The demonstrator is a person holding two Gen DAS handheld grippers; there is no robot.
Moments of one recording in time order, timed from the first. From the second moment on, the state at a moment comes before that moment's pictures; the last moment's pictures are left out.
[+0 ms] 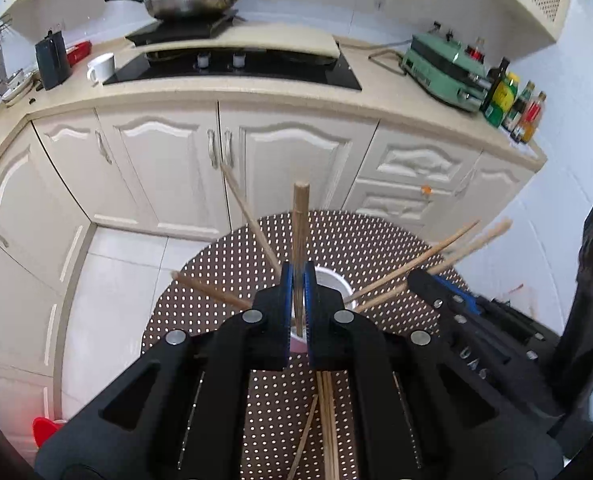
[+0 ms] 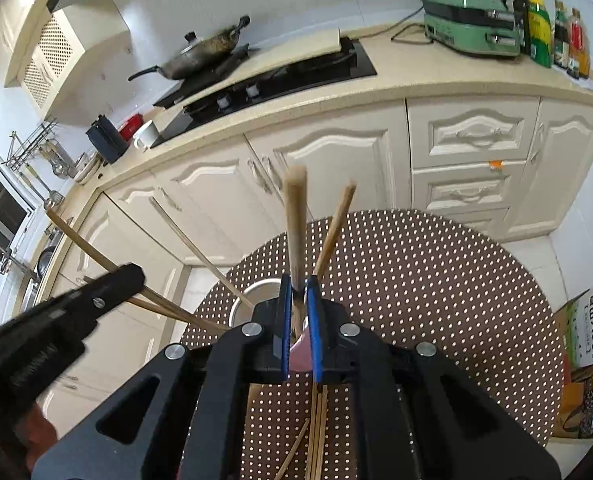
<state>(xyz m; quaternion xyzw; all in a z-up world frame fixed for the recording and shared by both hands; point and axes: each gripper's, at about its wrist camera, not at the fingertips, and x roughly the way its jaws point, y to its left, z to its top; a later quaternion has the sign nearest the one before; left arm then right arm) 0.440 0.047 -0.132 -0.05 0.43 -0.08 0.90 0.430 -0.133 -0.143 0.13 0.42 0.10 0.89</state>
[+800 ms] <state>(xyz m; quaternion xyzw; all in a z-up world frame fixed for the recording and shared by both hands) 0.414 0.047 -0.131 -0.01 0.42 -0.08 0.91 0.407 -0.165 -0.132 0.13 0.43 0.06 0.89</state>
